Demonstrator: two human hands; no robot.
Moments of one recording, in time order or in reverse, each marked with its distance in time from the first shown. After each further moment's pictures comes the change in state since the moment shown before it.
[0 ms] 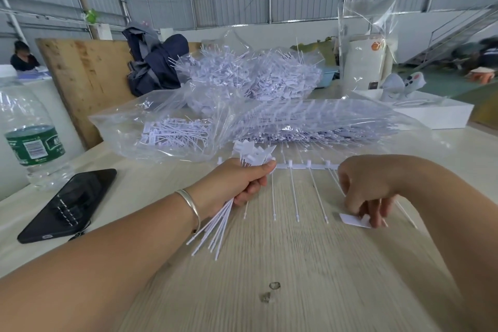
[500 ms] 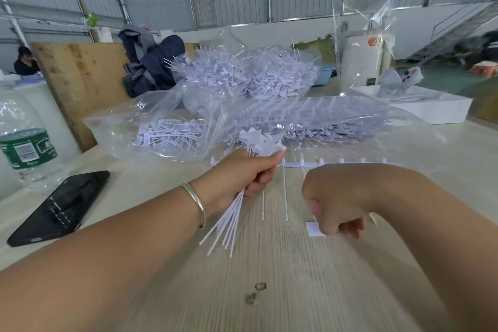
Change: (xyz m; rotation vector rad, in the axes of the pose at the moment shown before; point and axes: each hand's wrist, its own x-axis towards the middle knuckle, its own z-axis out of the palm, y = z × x) left_hand 0.005 0.021 0.025 -0.059 -0.033 0.071; right_hand -0.012 -0.024 0.020 -0.186 0.022 -0.232
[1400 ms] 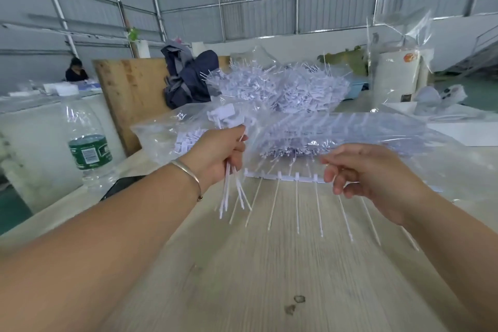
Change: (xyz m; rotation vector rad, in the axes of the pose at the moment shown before) left_hand -0.019 0.041 -0.072 -0.434 0.446 -0.127; right_hand 0.024 0.012 0.000 1.299 0.580 -0.346
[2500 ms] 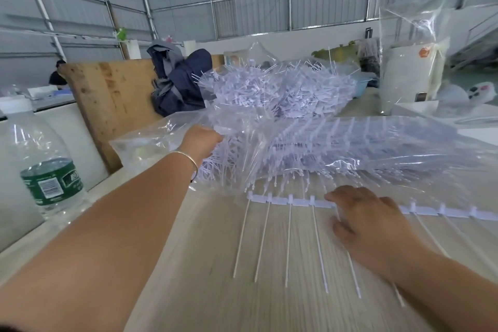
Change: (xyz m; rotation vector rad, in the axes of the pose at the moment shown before) left_hand 0.164 0.018 -0.056 0.529 0.289 0.184; right_hand 0.053 0.067 0.023 -1.324 0.082 -0.261
